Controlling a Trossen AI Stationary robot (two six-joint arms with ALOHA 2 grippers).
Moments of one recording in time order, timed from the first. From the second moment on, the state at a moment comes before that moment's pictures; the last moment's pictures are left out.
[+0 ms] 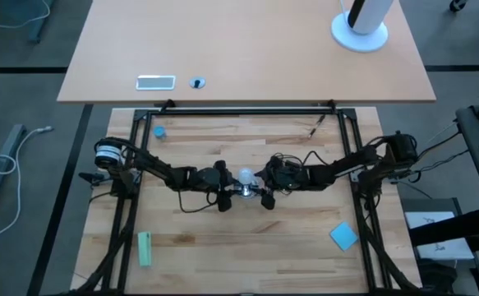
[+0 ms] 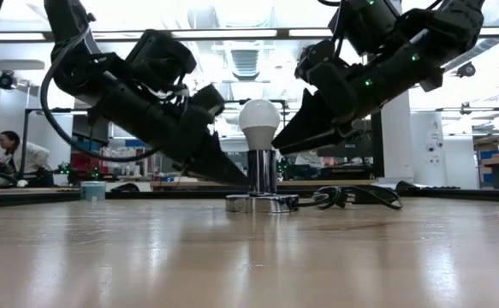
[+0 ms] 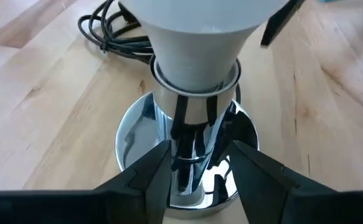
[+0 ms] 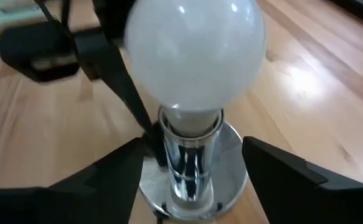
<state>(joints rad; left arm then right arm) -0.02 1.79 0.64 0.65 -0.12 -0.15 0.09 1.60 0.66 0.39 0.24 0.21</state>
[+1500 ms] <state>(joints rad) 0.02 1.52 0.70 0.42 -0.27 0.04 0.14 1.51 0.68 0.45 0.24 0.10</state>
